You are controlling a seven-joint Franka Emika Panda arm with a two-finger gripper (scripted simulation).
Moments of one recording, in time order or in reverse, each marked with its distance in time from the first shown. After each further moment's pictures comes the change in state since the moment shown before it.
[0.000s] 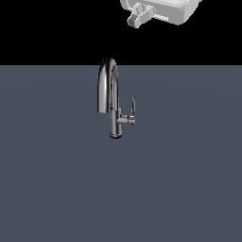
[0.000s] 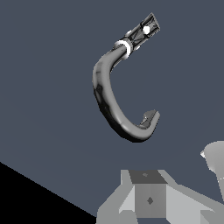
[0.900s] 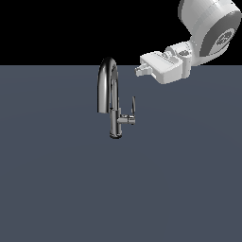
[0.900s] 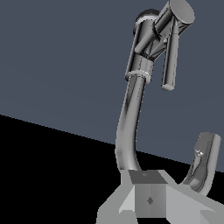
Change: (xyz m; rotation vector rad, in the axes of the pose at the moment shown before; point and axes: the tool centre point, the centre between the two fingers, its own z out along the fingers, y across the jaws) arm 0.138 0.003 0.043 0.382 -0.351 0.374
